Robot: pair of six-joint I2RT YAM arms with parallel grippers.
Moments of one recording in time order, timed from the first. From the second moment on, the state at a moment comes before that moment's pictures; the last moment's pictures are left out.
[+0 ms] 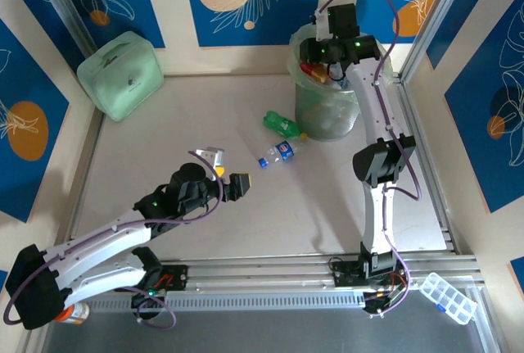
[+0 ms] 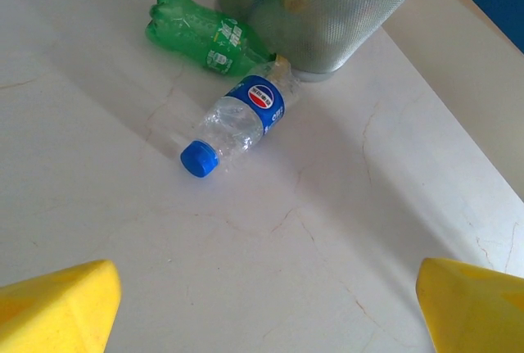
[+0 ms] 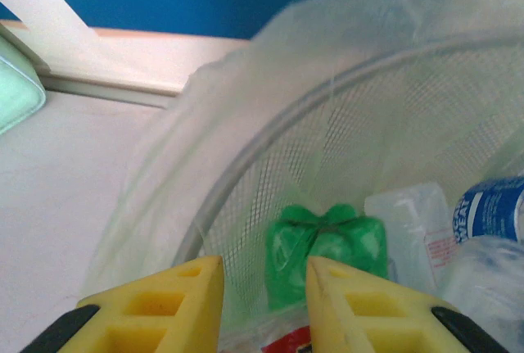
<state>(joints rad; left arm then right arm) -0.84 0.94 0.57 -0.07 -0.08 -0.54 0.22 2.20 2.55 -1.04 -0.16 0.09</state>
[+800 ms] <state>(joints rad) -0.84 1.22 0.67 -0.07 -0.11 -0.46 0.31 1.43 1.77 -0.77 -0.12 0.25</state>
